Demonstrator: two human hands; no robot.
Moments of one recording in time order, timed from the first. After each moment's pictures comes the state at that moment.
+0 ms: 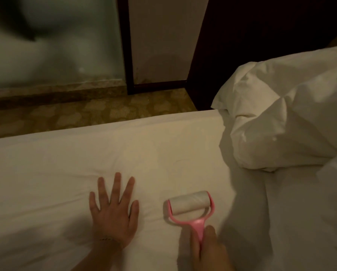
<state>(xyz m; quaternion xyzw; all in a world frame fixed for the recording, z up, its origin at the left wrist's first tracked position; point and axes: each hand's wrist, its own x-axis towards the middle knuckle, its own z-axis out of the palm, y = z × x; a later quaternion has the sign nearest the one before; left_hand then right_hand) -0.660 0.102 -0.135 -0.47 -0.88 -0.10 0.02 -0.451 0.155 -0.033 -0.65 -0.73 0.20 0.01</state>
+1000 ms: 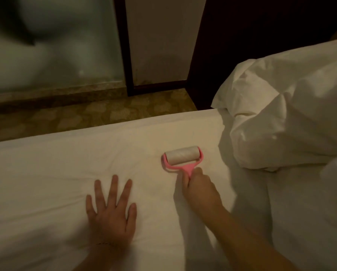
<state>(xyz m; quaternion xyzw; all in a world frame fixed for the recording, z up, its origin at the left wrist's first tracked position) -0.659 0.104 -0.138 -0.47 -0.88 -0.09 0.00 -0.504 0.271 -0.038 -0.60 -0.77 0.23 0.00</state>
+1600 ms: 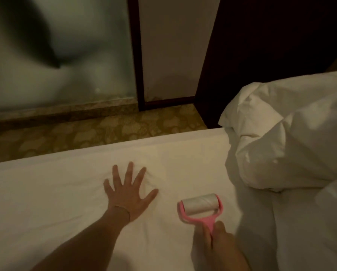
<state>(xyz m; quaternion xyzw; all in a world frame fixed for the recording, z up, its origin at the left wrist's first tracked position) -0.713 0.172 -0.089 -0.46 -0.88 0.00 -0.12 -0.450 0.203 -0.013 -0.62 -0.73 0.29 -0.04</state>
